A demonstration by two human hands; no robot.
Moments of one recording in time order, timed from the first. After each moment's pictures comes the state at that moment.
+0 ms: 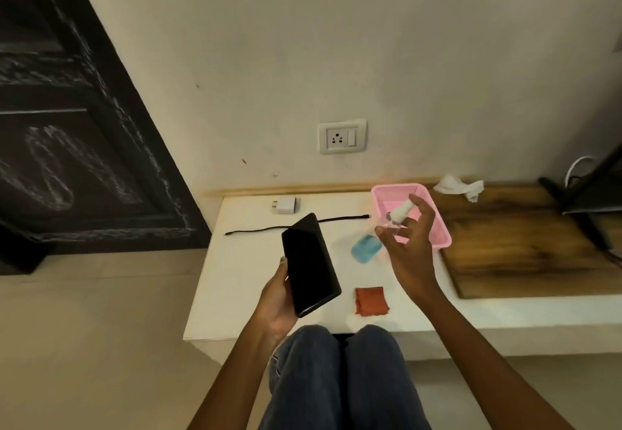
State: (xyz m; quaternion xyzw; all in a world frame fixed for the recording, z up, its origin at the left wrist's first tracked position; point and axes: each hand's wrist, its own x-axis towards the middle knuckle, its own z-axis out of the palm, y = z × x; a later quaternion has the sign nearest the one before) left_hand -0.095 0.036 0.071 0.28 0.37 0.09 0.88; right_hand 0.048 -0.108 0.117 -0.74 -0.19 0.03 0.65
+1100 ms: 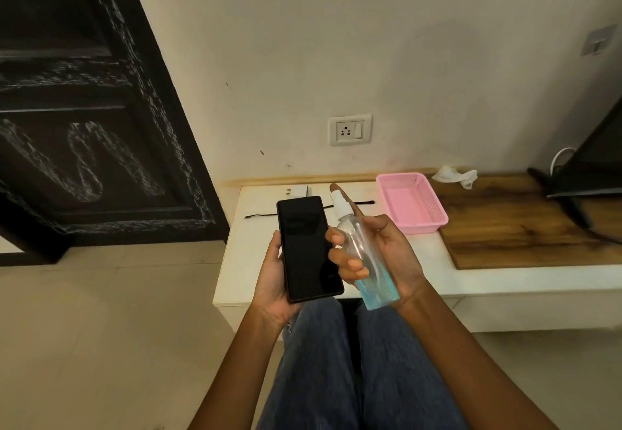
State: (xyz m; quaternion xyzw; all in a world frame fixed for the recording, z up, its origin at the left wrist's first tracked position) left_hand -0.177 0.019 0.113 0.21 0.13 0.03 0.97; right_hand -0.082 -0.117 0.185 -0.21 -0.14 0.63 0.73
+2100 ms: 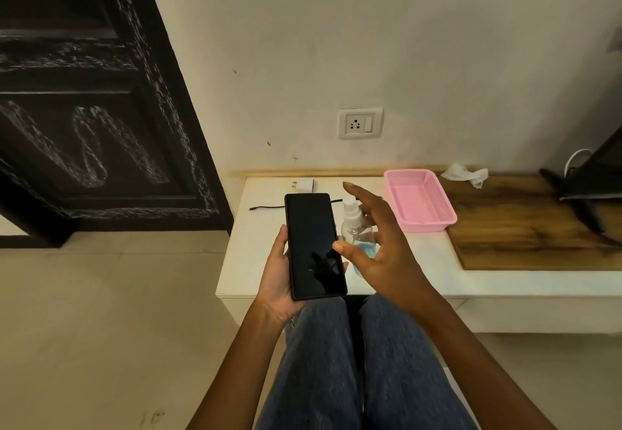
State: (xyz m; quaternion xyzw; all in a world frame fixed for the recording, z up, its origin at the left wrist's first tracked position) left_hand -0.176 0.019 0.107 0.23 0.19 0.06 0.95; right_hand -0.089 -0.117 0.176 -0.70 -0.44 0.08 0.55
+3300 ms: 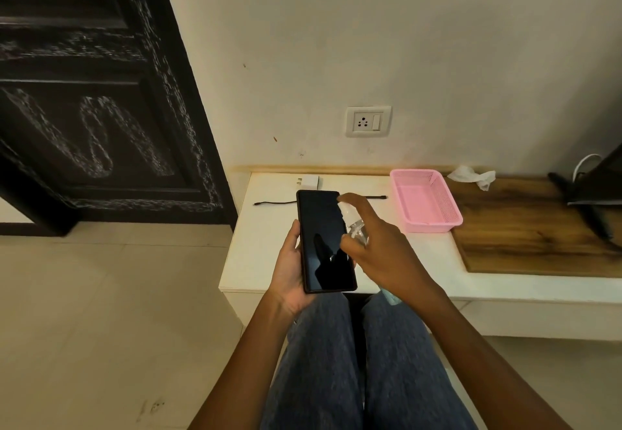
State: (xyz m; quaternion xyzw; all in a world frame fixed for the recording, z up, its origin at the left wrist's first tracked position) left_hand -0.165 0.017 0.110 0.22 0.21 0.05 0.95; right_hand -0.085 -0.101 0.181 -0.83 -0.40 0.13 0.36
